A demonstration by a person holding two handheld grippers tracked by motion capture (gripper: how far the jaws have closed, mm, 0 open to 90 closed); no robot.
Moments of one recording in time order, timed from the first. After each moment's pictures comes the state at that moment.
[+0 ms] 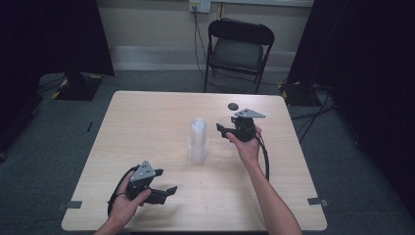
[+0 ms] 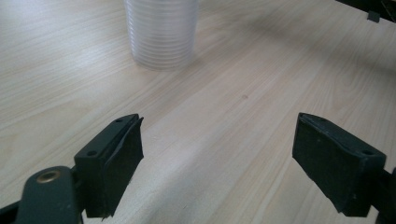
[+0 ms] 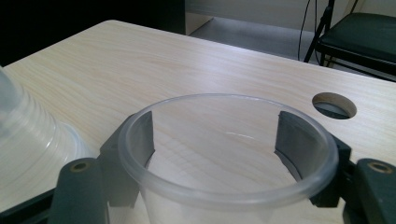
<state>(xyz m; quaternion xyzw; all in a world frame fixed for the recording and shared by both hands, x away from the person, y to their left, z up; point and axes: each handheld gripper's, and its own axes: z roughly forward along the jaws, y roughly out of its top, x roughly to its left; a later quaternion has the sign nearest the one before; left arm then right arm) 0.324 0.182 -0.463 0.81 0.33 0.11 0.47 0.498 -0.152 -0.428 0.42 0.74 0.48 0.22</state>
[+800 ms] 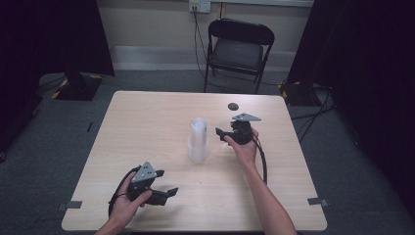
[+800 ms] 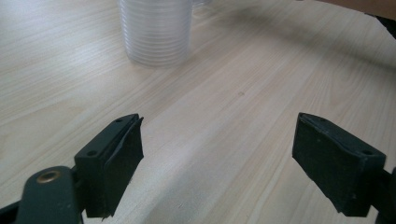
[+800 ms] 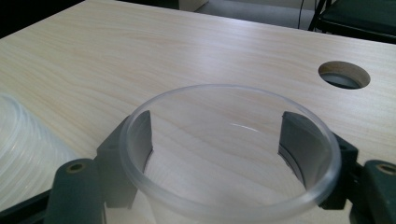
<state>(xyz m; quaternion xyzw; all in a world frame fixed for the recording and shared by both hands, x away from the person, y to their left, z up) 0.323 0.180 -0.464 0.82 0.32 0.11 0.46 0.509 -0.151 -0.458 0.44 0.75 0.46 0.21</state>
